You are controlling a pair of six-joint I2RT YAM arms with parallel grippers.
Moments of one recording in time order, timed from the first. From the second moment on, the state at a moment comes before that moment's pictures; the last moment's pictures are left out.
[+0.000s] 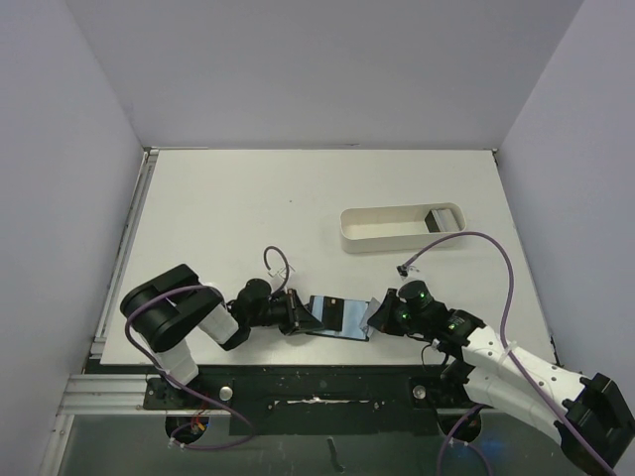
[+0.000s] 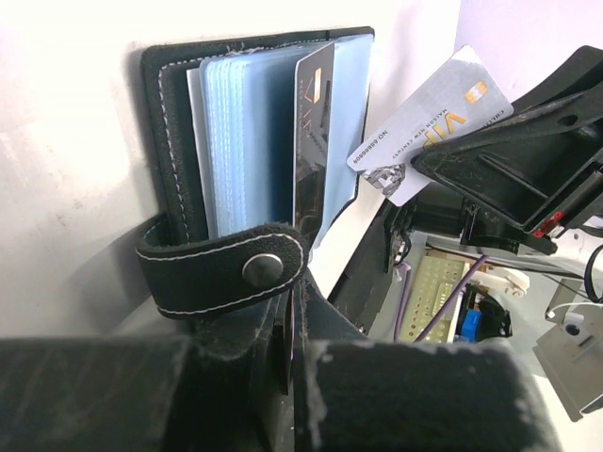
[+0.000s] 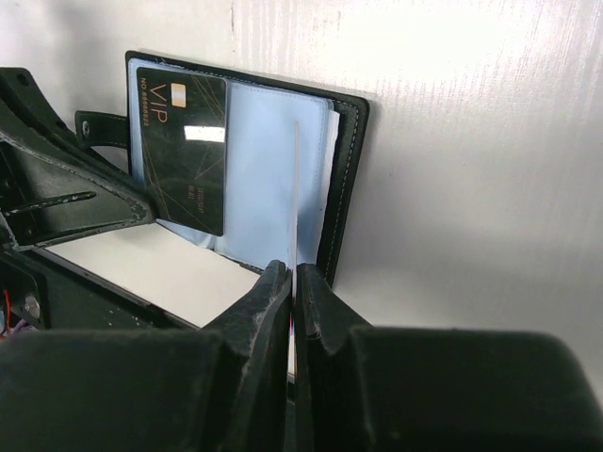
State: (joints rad) left arm -0.77 1.74 0.25 1.03 0.49 -1.17; right arm 0.72 0.80 0.32 -0.32 -0.03 0.83
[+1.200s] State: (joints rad) left arm -0.82 1.55 0.37 0.54 0.37 -1.09; right arm 0.72 0.81 0.32 -0.32 -0.03 0.83
